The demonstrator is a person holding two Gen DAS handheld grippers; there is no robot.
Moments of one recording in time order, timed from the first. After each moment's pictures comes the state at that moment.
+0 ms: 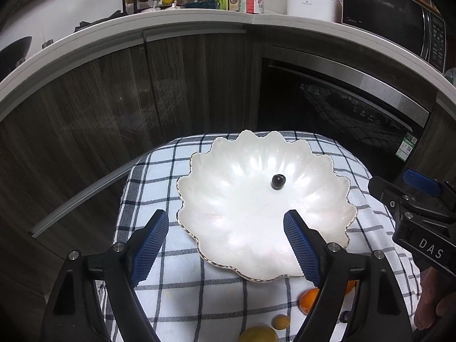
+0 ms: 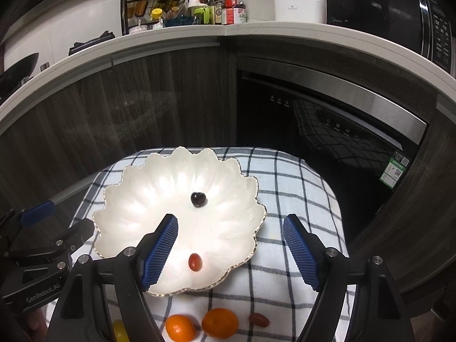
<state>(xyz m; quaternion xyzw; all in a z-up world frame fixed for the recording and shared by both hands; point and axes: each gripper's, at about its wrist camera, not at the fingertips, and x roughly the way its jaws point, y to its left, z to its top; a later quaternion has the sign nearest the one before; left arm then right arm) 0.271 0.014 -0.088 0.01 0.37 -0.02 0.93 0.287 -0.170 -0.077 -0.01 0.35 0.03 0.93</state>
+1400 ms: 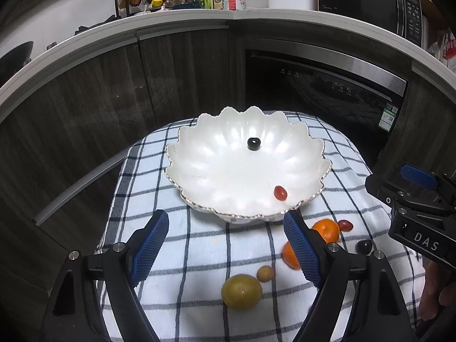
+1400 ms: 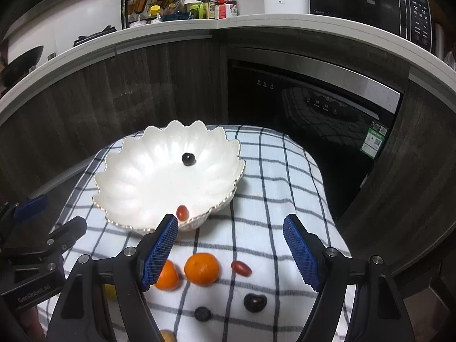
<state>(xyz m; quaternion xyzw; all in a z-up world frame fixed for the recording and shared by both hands) 0.196 -0.011 -0.105 0.04 0.37 -0.03 0.93 0.215 -0.198 -0.097 -0.01 0.36 0.02 0.93</state>
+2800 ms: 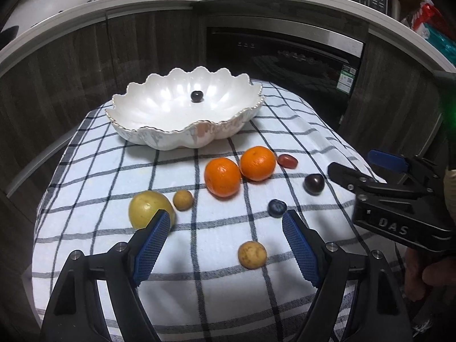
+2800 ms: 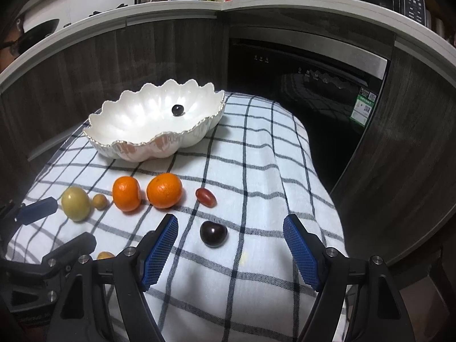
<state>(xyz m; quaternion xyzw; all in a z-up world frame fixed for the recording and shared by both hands) 0.122 -0.078 -0.175 0.02 0.39 -0.10 0.92 0.154 -0.248 -0.163 -0.04 0.38 0.04 0.92</state>
